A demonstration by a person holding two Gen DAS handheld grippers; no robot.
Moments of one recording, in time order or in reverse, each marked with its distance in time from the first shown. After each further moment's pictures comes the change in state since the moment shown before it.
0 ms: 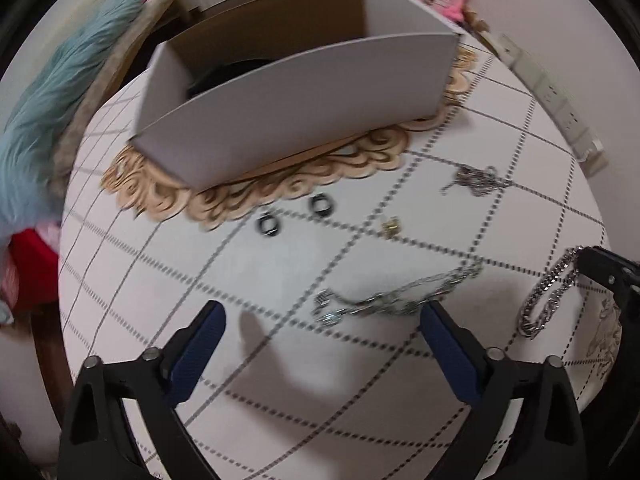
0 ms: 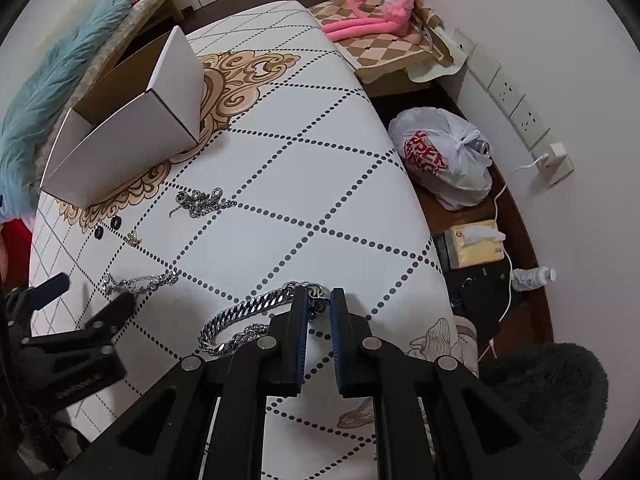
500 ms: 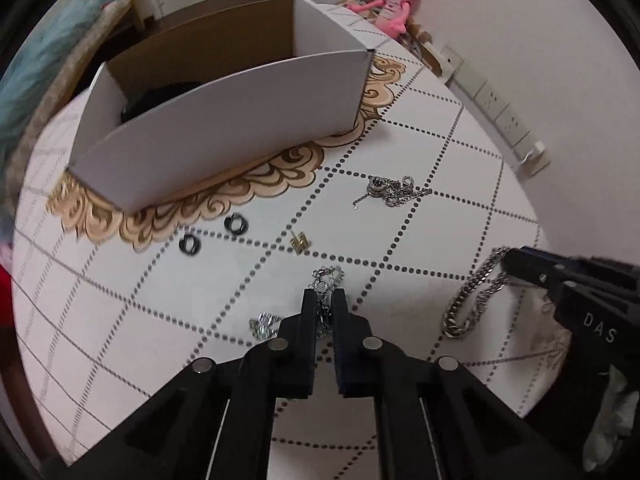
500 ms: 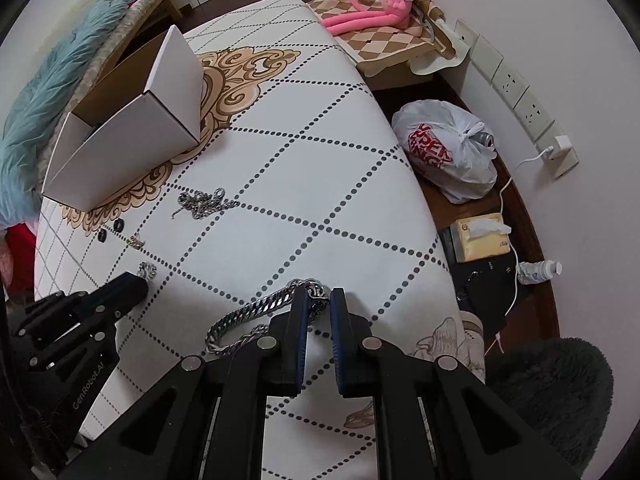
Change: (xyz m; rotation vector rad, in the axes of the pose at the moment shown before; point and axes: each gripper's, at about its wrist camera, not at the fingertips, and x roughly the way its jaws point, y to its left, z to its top) left arm -0.008 -0.008 -0.002 0.006 -0.043 -0.227; right arm 0.001 0.000 0.002 0.014 0.023 0.024
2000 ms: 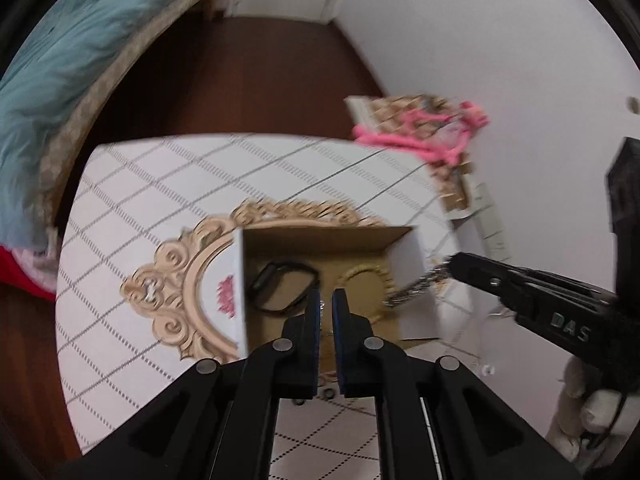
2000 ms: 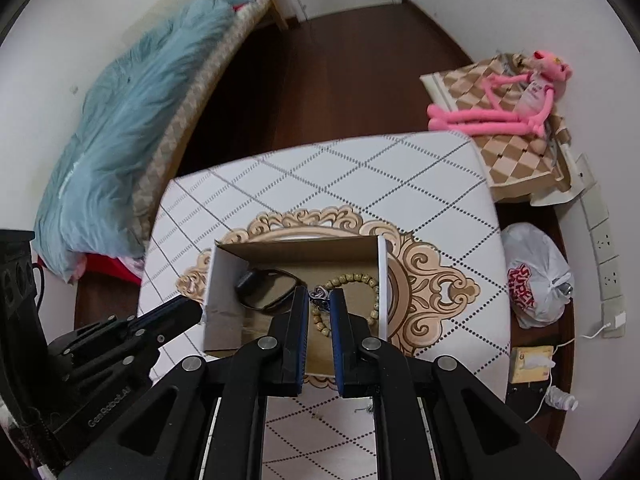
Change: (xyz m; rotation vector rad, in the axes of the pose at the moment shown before) left arm -0.084 0.131 0.127 -0.326 -0.114 -0.060; right arm -0.060 0.148 0.189 -0.248 -0.039 0.236
